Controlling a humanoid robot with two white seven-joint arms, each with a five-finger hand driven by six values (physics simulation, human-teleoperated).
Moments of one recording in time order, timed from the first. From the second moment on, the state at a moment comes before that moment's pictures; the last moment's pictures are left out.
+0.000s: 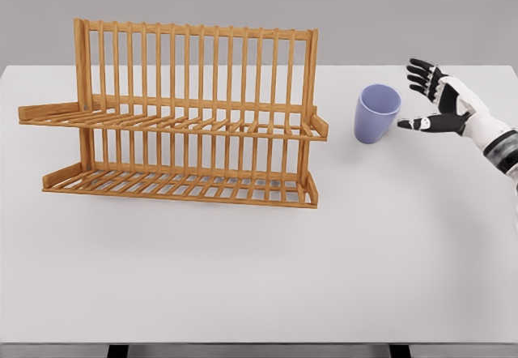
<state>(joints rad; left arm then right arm) 0.02 0.00 0.03 -0.04 -2.27 0.07 -0.14 -0.55 -0.47 0.17 -0.82 -0.38 -0.26 0.61</state>
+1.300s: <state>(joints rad) 0.02 0.00 0.03 -0.04 -2.27 0.07 -0.14 -0.48 -0.46 0.17 -0.96 -0.38 -0.26 0.61</state>
